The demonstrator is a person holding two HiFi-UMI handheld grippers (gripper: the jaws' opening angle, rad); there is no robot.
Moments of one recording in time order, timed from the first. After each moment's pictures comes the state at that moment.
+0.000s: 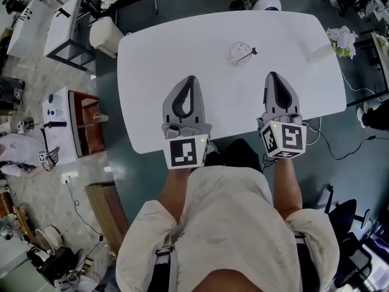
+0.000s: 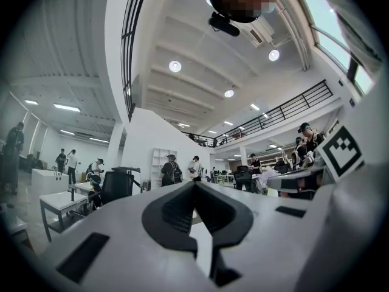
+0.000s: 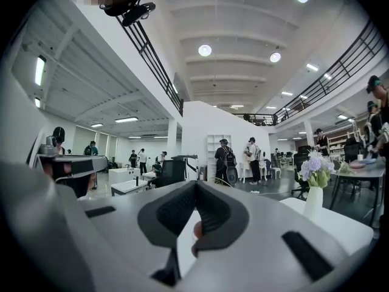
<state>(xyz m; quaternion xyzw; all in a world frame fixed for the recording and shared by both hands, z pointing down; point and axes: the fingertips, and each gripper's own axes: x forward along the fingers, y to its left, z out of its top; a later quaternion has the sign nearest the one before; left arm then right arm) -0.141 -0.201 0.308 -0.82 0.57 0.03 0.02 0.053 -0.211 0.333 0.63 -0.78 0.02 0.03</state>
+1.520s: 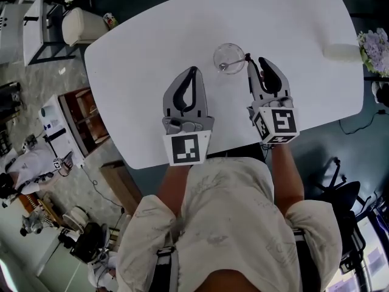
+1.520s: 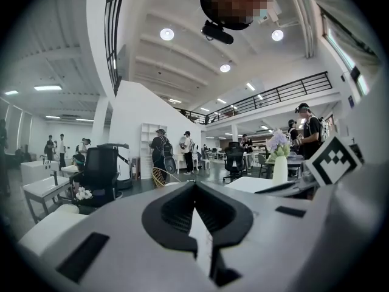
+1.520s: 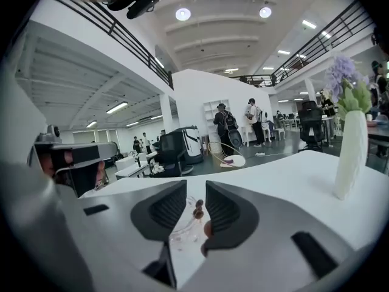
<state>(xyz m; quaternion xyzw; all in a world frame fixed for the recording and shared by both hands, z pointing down) -0.036 -0.391 0.440 -0.84 0.53 -0.08 -0.05 0.107 -0.393 0.511 0.59 -0.78 0.18 0.09</state>
